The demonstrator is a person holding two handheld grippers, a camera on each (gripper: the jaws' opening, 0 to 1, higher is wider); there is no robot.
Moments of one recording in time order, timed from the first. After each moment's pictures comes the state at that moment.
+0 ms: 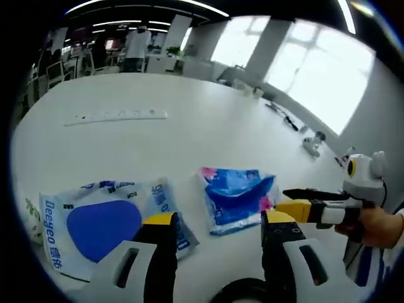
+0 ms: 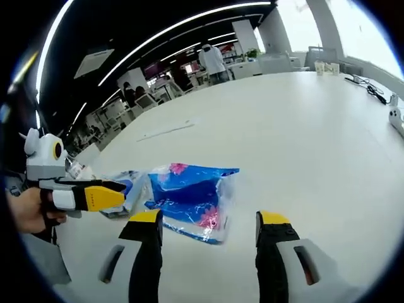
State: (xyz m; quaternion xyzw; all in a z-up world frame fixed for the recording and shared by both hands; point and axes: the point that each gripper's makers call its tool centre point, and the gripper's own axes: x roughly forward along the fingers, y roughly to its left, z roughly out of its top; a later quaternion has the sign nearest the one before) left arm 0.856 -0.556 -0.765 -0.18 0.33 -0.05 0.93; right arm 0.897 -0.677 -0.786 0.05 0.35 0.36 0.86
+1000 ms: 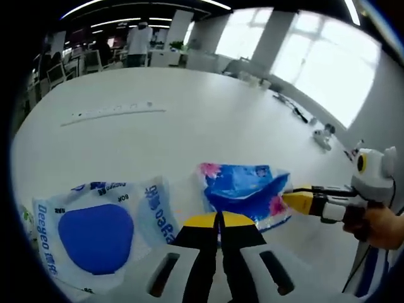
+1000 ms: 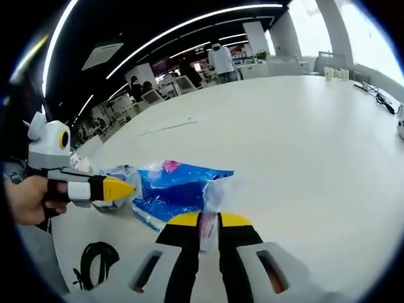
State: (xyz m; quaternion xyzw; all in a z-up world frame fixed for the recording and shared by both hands) left arm 0.869 -0.560 -0.782 -0.15 0.35 -0.03 0.92; right arm 0.910 -0.674 -0.792 0.03 0.34 0.39 0.86
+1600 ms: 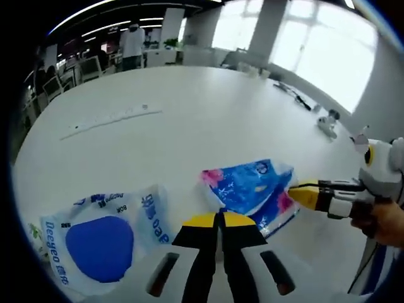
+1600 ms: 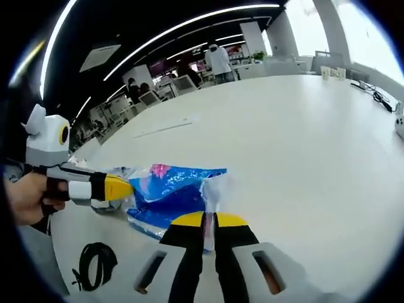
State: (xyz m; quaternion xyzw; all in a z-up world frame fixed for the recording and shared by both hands) left arm 0.876 -0.564 -0.775 -0.11 0.37 -0.02 0.92; right arm 0.915 -0.681 -0.793 0.03 0.33 0.38 0.86
